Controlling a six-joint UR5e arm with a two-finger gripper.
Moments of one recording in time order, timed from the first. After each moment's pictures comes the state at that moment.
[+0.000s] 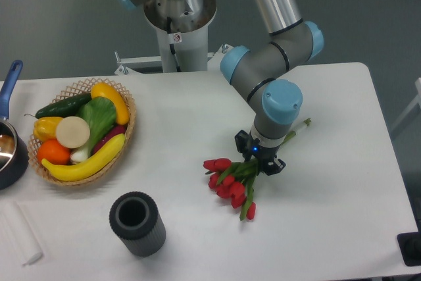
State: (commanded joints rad) arm 2.59 -2.05 -1.79 -0.88 1.47 1.31
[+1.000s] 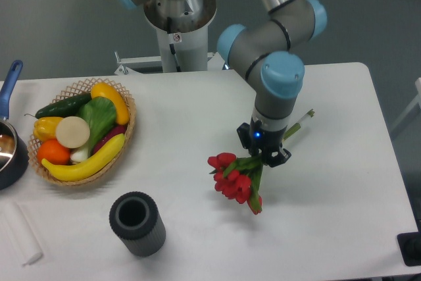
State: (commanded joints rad) arm 2.63 -1.83 -1.78 -0.89 1.34 1.28
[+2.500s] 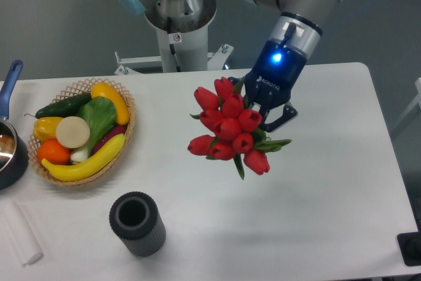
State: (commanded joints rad) arm 2.79 -1.71 -1.77 -0.85 0.48 1.16
